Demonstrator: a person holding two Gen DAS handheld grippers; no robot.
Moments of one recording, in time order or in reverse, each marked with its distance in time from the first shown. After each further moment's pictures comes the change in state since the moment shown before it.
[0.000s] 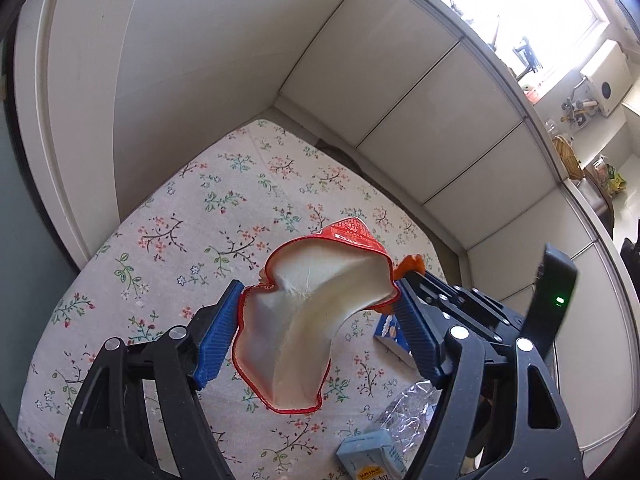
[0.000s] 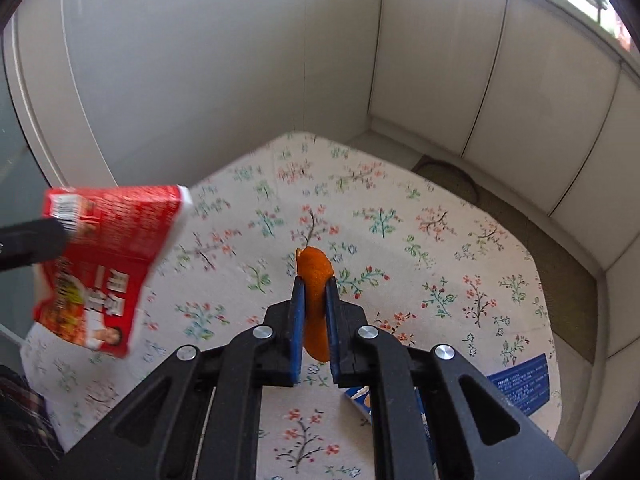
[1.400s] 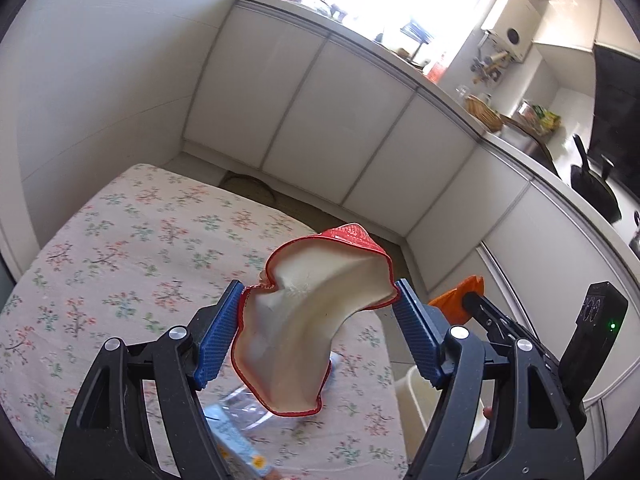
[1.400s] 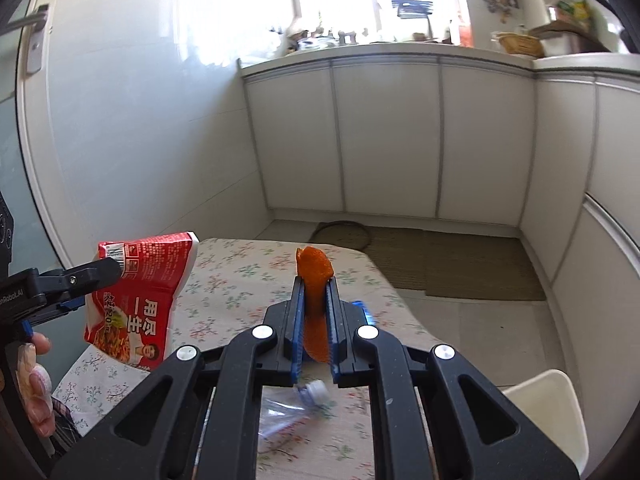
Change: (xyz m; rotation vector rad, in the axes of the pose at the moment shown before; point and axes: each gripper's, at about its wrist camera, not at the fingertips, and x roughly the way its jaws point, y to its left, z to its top) left arm -0.020 -0.182 -0.081 0.257 -0.104 -0.147; right arm -0.237 -0.126 -0.128 0.344 -0.343 -0.212
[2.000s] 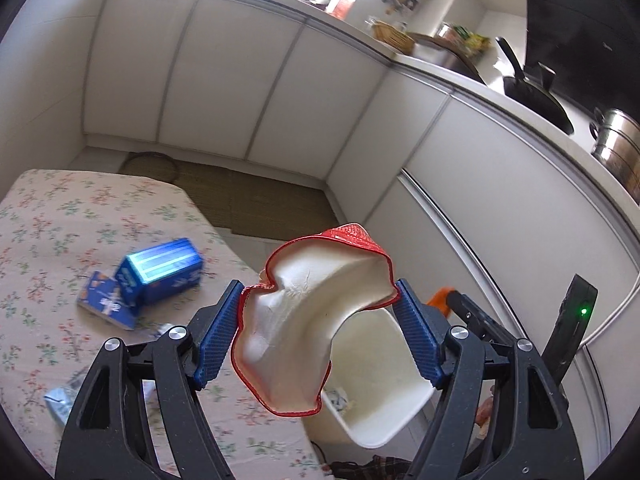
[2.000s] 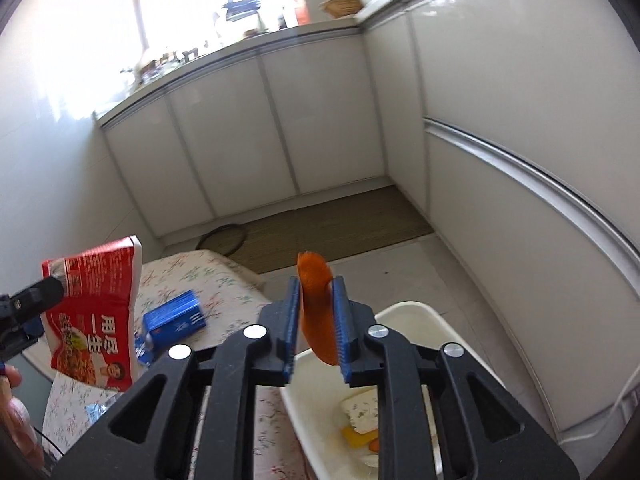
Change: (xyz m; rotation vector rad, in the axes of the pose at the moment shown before) left arm 0.073 -0.158 -0.050 0.192 0.168 -0.201; right arm -0.082 -0.175 -0.044 0.346 -0.015 -0.345
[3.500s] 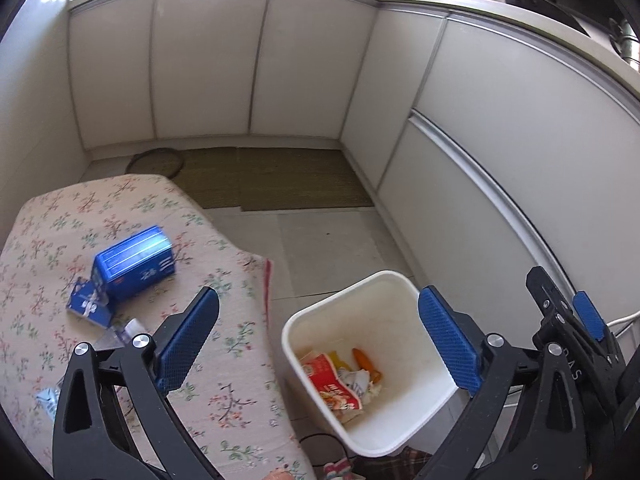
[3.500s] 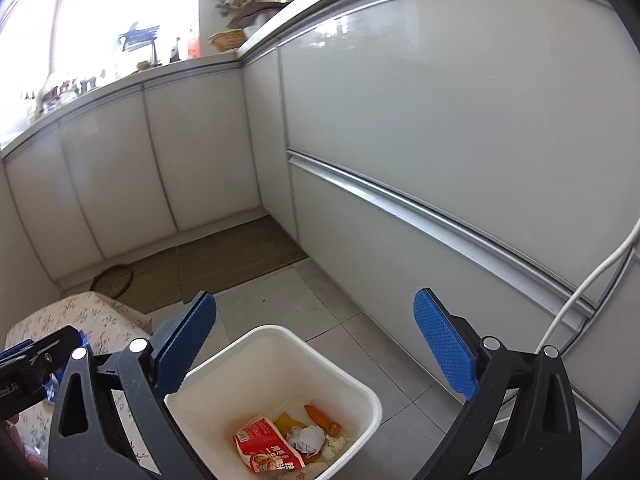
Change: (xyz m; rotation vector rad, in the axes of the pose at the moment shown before) left arm 0.083 -0.071 -0.022 0.144 0.138 0.196; right arm -0.024 -0.038 0.003 0.015 -0.091 -0.386
